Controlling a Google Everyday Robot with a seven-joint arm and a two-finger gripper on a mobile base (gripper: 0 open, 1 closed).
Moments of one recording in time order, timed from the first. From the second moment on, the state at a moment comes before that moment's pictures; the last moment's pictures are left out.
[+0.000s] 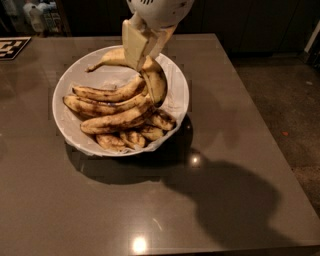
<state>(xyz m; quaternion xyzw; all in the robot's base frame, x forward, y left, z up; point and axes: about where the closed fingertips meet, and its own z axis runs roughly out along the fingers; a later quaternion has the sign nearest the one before) 0.501 0.028 1.032 -0.43 0.88 0.09 0.19</state>
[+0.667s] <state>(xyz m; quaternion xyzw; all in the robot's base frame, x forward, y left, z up) 0.446 -0.020 1.048 -0.43 0.87 0.11 0.22</state>
